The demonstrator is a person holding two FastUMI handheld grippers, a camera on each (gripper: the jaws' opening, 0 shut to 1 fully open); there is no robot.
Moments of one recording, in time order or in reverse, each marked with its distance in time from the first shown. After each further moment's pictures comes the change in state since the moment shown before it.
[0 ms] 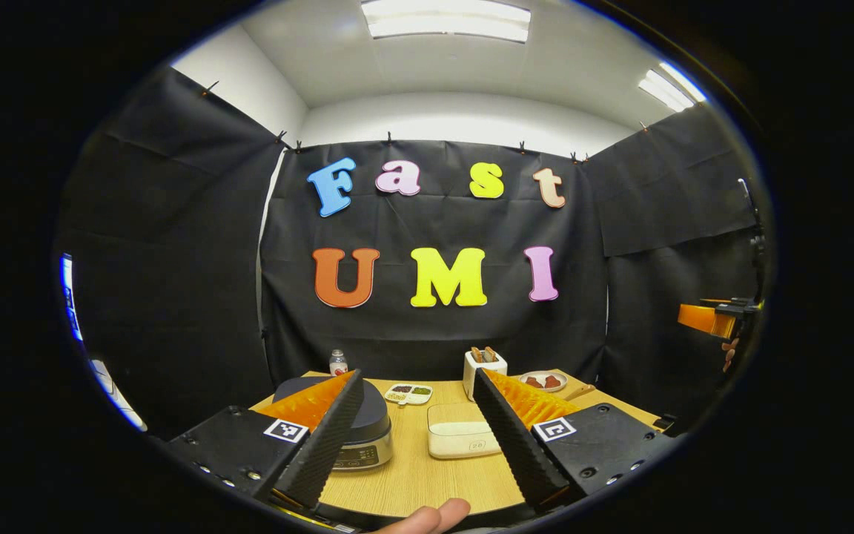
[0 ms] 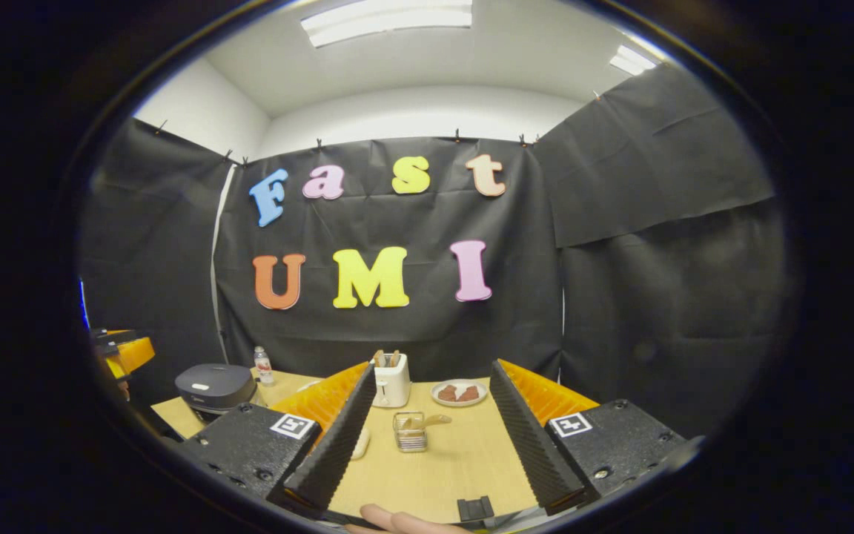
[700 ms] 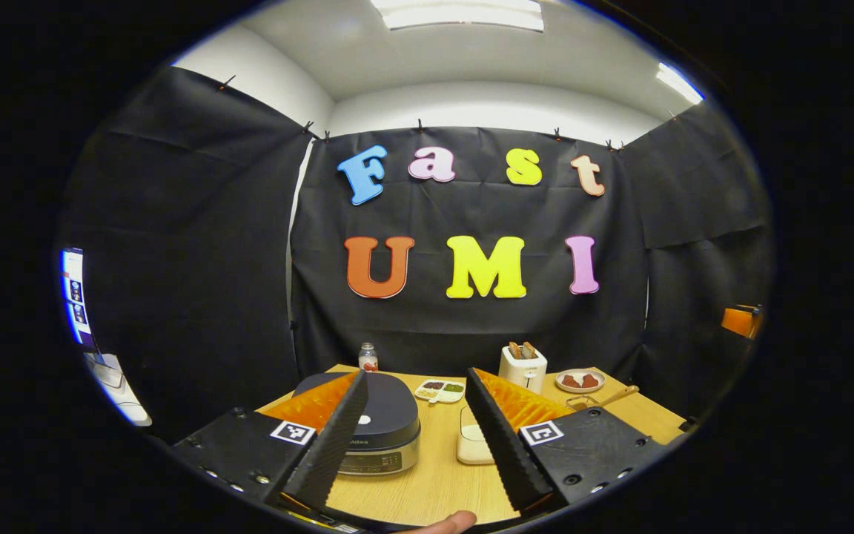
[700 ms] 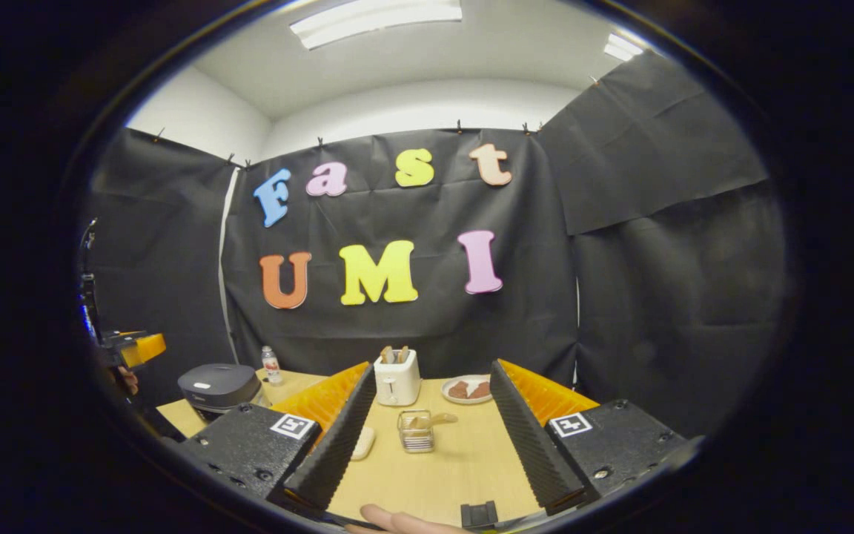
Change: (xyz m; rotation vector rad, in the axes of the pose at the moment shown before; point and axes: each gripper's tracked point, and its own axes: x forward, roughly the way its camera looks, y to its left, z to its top) left arm 0.064 0.043 -0.029 0.001 0.053 0.144; right arm 0.035 -0.007 -0.025 0.034 0.019 0.067
